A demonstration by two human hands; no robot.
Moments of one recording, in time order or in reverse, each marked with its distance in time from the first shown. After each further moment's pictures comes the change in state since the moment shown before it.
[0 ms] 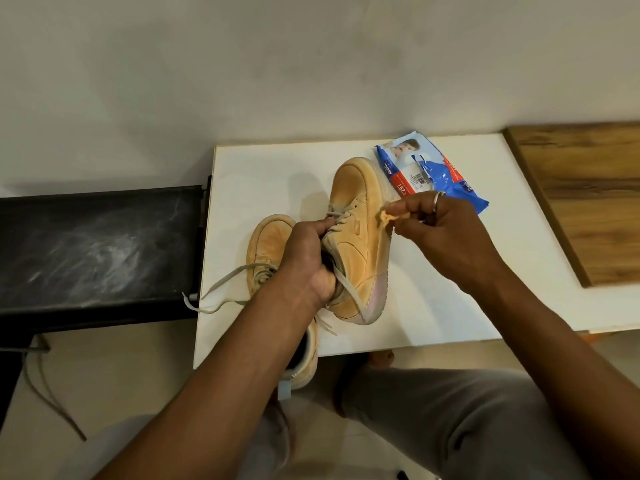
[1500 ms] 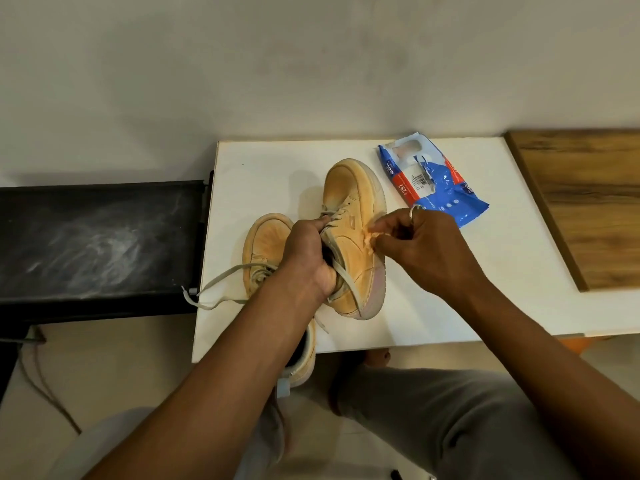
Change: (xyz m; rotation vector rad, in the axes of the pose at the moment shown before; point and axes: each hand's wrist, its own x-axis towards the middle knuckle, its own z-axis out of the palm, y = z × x) left_hand 0.002 0.000 0.000 -0.019 0.082 0.012; right_hand -0.013 -0.005 0.019 -0.119 -0.145 -0.018
